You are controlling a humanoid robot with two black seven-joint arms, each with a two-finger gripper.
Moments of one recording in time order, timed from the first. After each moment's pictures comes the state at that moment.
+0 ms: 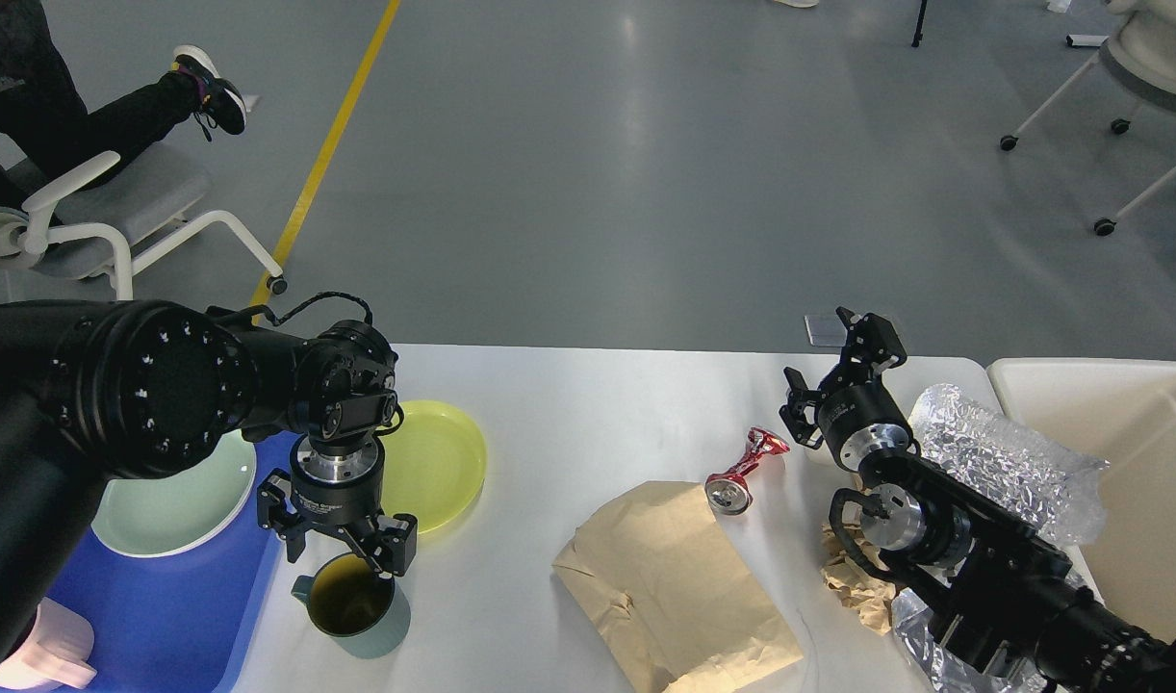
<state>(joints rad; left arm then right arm) -1.50 -0.05 1.26 -0.80 0.17 -0.96 0.13 0.54 -0.17 0.70 0.77 -0.12 -0.08 0.39</state>
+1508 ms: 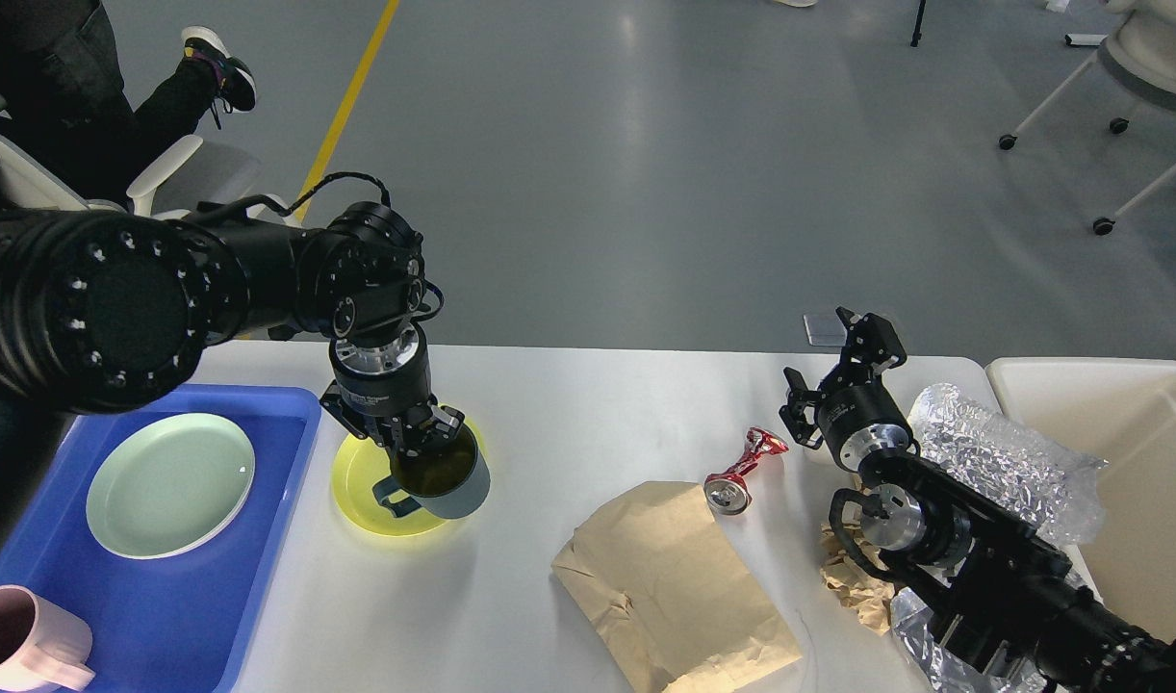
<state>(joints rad) -1.74 0.01 1.16 -0.79 0.14 -0.96 0.11 0.54 -0.17 0.70 0.77 -0.12 -0.08 0.39</state>
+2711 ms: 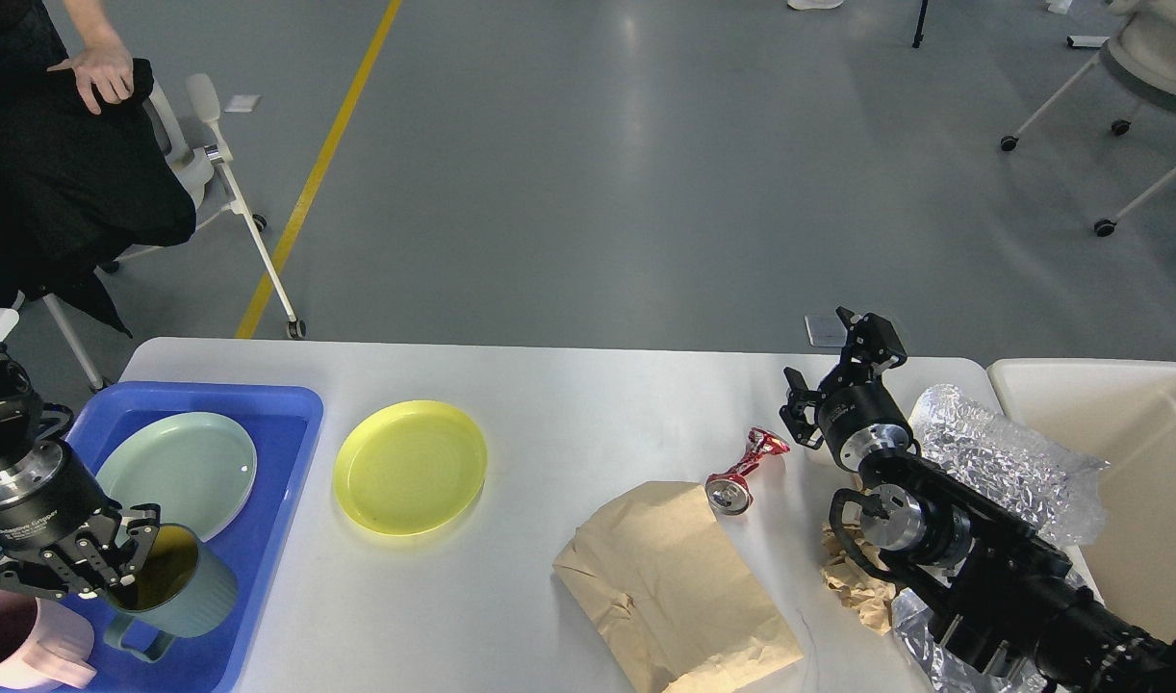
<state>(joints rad) -1.40 0.62 1.13 -0.83 0.14 -0.96 0.10 0.54 -0.17 0.70 0.77 -0.12 -0.08 0.39</state>
